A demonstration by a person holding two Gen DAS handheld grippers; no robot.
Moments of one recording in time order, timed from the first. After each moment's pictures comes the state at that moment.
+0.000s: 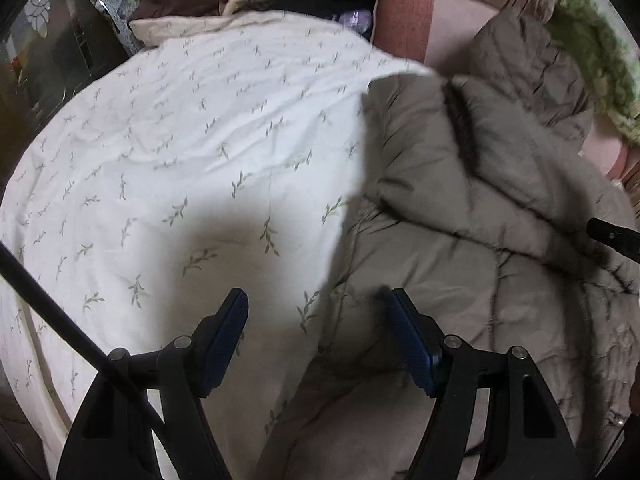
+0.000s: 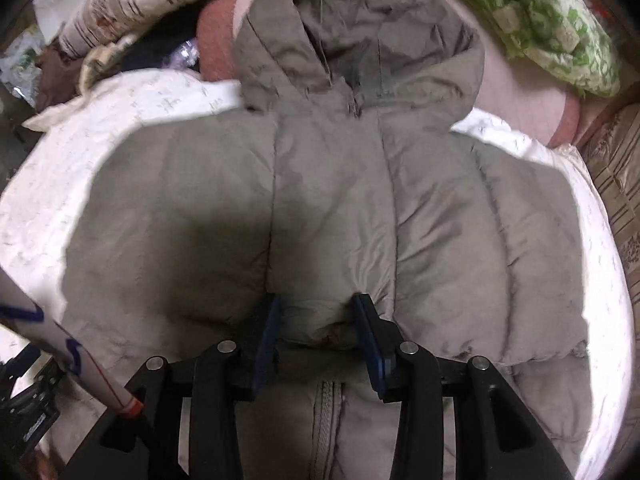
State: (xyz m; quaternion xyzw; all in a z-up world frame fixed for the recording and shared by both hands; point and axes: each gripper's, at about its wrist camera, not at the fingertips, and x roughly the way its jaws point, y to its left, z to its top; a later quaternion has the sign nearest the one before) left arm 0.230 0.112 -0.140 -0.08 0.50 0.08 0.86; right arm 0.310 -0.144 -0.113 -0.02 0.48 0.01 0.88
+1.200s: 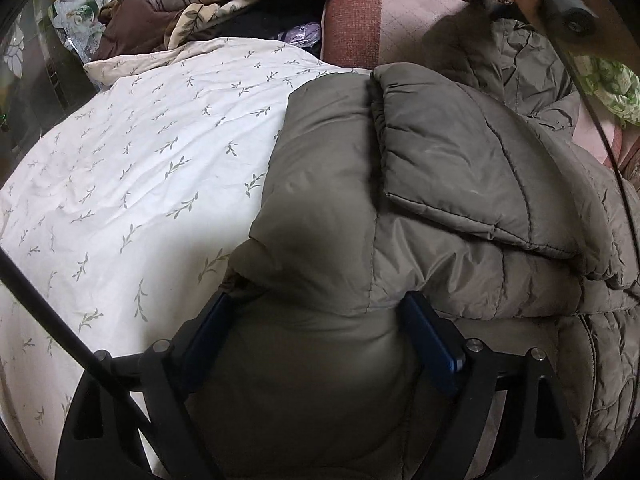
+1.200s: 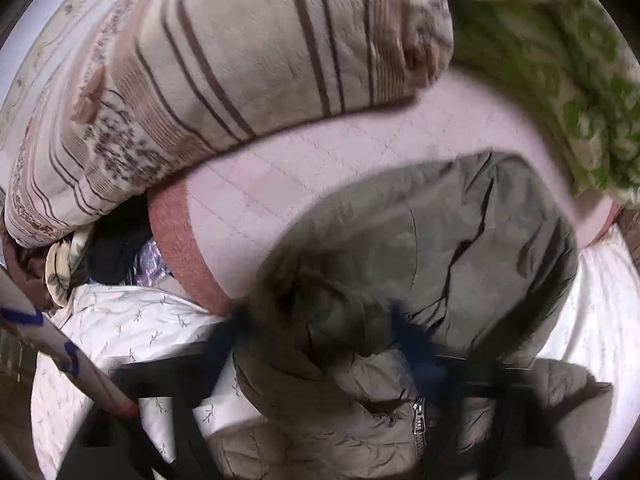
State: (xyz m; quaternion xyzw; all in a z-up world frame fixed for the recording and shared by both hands) left arm 0.286 0.044 -0.168 -0.04 0.47 0.07 0.88; right arm 0.596 -0.127 -0.033 0.12 0.44 -0.02 0.89
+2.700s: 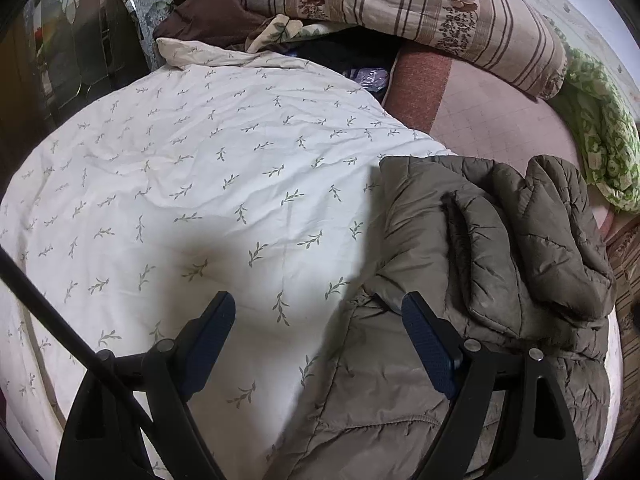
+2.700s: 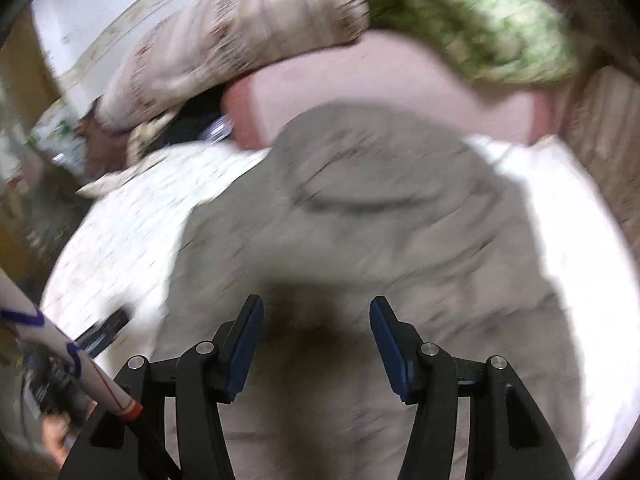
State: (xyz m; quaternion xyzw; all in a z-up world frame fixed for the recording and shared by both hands) left arm 0.241 0.135 -0.099 -0.14 0.44 0.10 0.88; right arm 0.256 -0.160 -0.041 0.07 0.40 -0.02 0.91
